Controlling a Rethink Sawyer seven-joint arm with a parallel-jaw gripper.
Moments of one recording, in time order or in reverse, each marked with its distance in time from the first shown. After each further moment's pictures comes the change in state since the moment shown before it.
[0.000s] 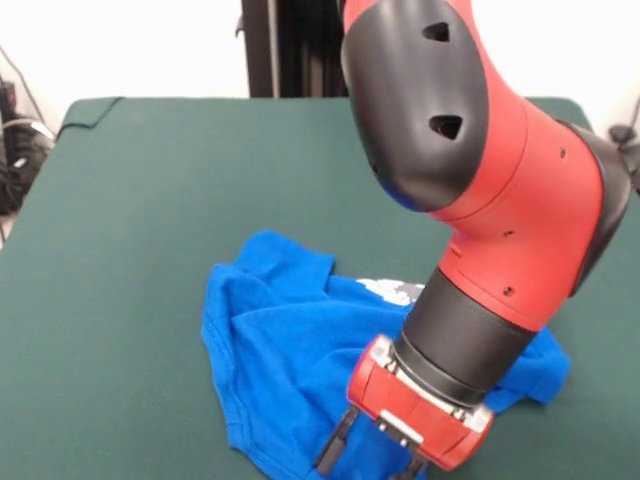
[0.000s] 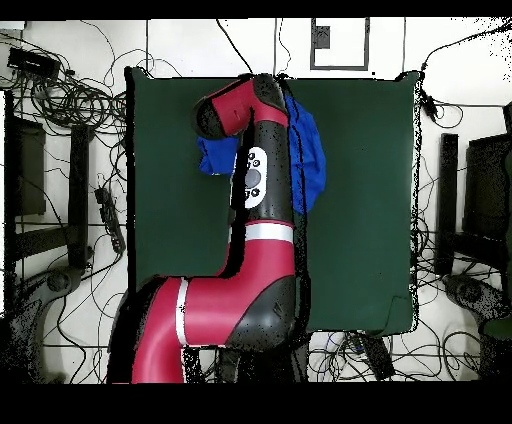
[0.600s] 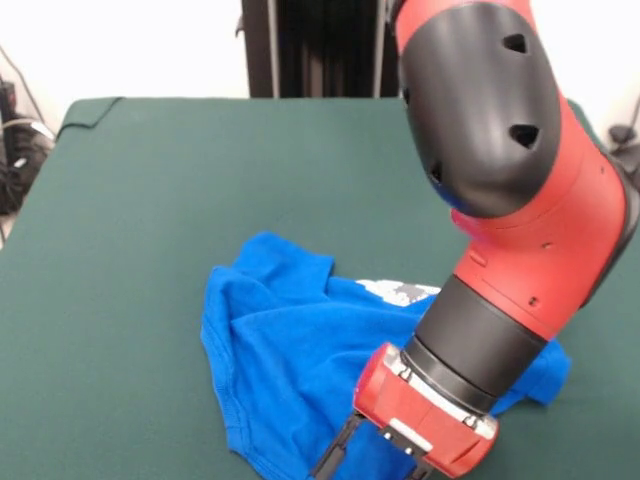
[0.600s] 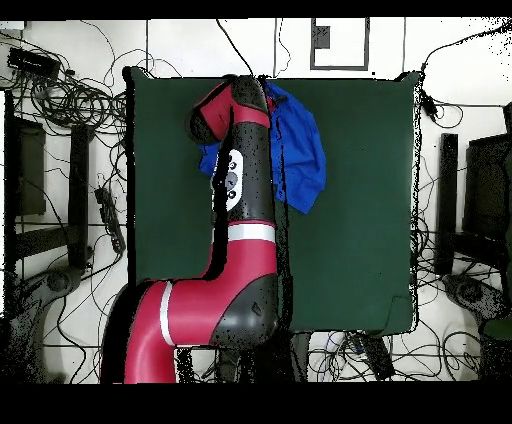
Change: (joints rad) arm 0.046 0.054 -0.093 -0.056 -0.071 -0.004 0.000
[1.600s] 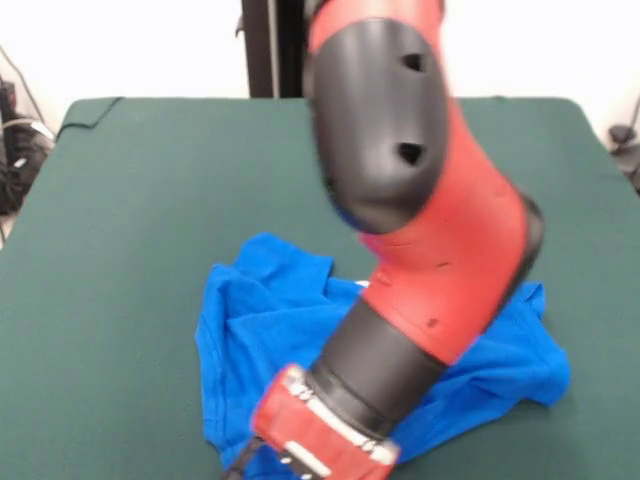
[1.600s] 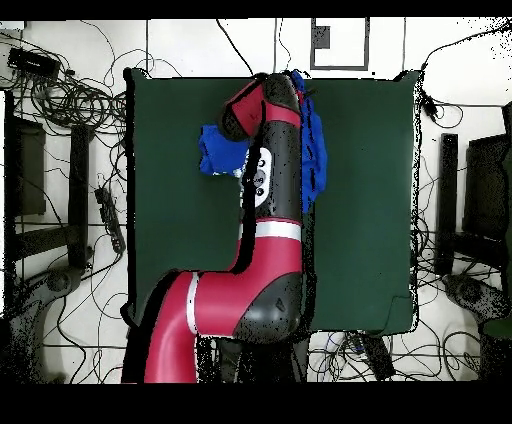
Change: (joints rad) arm -0.090 0.051 -0.046 -0.073 -0.018 -0.057 0.000
